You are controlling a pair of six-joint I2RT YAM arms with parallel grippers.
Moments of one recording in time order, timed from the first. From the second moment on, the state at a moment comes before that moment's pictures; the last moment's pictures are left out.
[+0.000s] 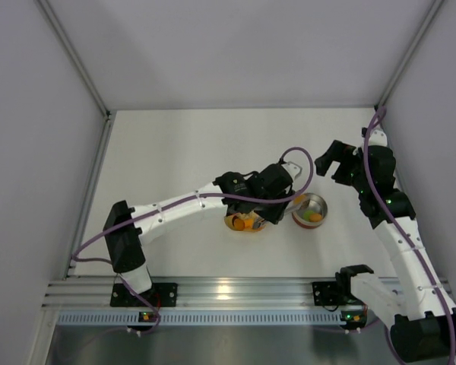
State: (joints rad) left arm -1.14 1.72 1.60 -0.76 -0.10 -0.43; right arm 0.12 0.88 0.92 -0.46 -0.02 0.40
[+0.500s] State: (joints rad) left arm -1.14 1.78 1.62 -0.72 -0.07 -0.41; right arm 0.12 0.88 0.92 -0.46 -0.02 0.40
